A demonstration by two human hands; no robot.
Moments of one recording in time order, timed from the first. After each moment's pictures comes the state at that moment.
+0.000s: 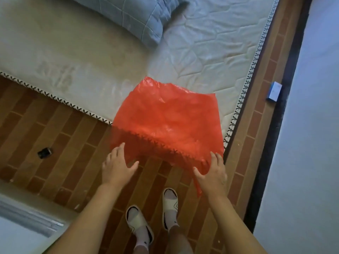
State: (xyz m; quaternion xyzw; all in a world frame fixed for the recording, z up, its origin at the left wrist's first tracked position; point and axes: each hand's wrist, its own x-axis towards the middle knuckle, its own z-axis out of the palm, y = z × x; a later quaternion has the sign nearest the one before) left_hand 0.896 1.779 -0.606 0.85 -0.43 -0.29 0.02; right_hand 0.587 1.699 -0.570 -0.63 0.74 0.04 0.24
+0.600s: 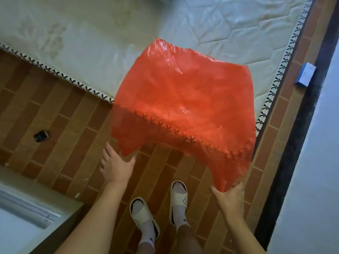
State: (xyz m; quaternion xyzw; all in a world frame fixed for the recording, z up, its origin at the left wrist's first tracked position) left_hand 0.900 1.831 -0.755 0.93 -0.23 -0.28 0.02; right_hand 0.544 1.783 -0.712 -0.39 0.86 0.09 0.30
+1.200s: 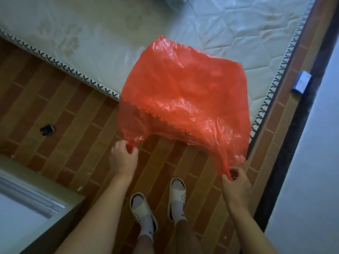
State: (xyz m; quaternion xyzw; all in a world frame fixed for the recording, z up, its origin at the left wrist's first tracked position) left_hand 0.898 1.831 -0.711 0.90 -0.28 -0.26 0.19; right_hand 0.564 1.760 -0.643 -0.48 0.82 -0.08 0.31
